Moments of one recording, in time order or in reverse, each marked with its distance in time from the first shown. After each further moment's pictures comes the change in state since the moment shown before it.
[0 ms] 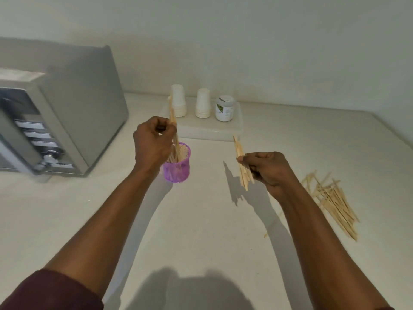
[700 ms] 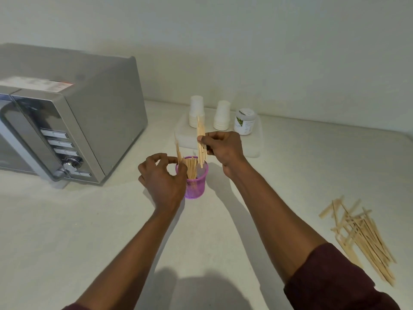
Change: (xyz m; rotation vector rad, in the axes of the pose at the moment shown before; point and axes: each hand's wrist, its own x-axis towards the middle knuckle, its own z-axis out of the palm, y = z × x) left_hand -0.029 -0.060 0.010 0.393 0.280 -0.020; right_hand 0.080 -0.039 0.158 0.001 -0.135 -0.226
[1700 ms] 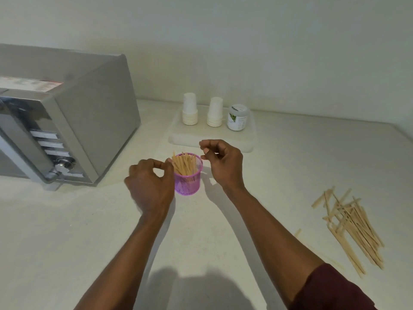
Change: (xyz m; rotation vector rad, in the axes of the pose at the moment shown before) left_hand -0.008 0.000 -0.027 0.054 0.065 0.033; right_hand -0.039 0.049 -0.014 -0.137 0.127 -0.369
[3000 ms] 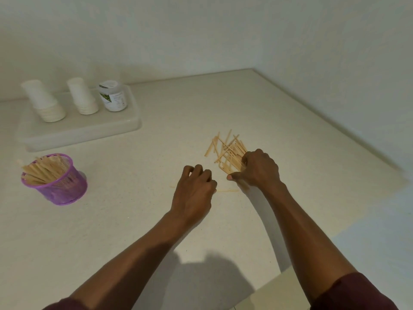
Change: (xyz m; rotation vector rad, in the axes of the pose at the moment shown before) left_hand -0.230 0.124 0.099 0.041 -0.786 1.267; right_hand -0.138 0.027 -0.326 -1.237 0.049 0.663
